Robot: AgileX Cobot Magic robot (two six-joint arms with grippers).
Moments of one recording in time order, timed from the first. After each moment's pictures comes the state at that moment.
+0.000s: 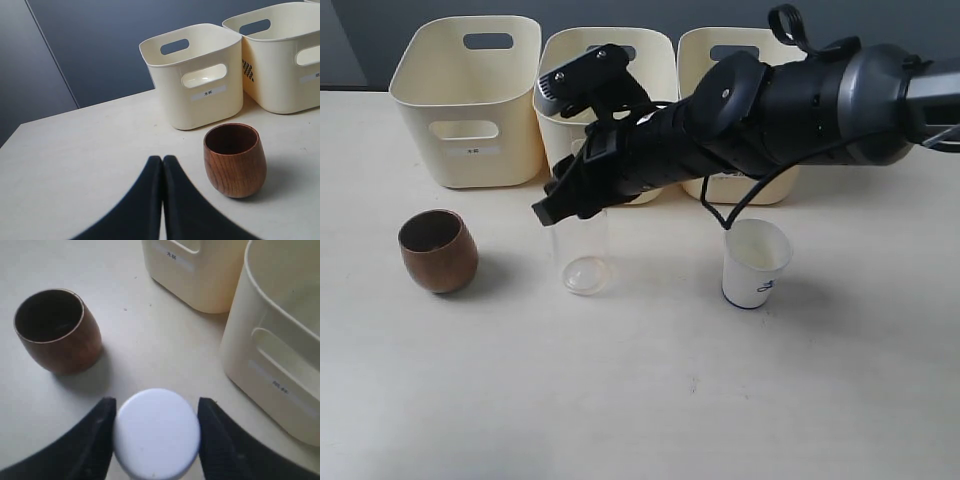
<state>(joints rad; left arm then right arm) -0.08 0.00 0.00 0.10 0.23 0.12 0.71 1.85 -1.20 0.88 0.22 -0.95</state>
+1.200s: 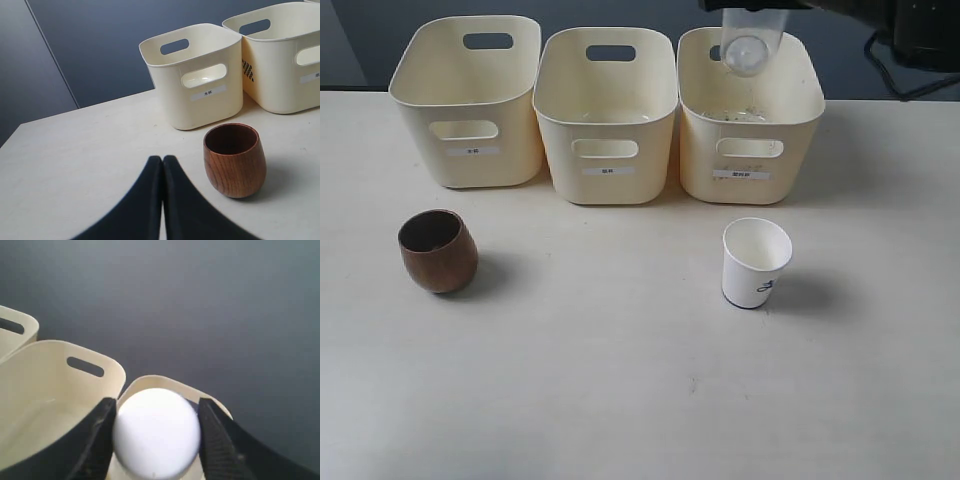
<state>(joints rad) -0.08 0.00 0.00 0.10 0.23 0.12 0.51 1.53 -1.15 1.49 -0.29 -1.66</state>
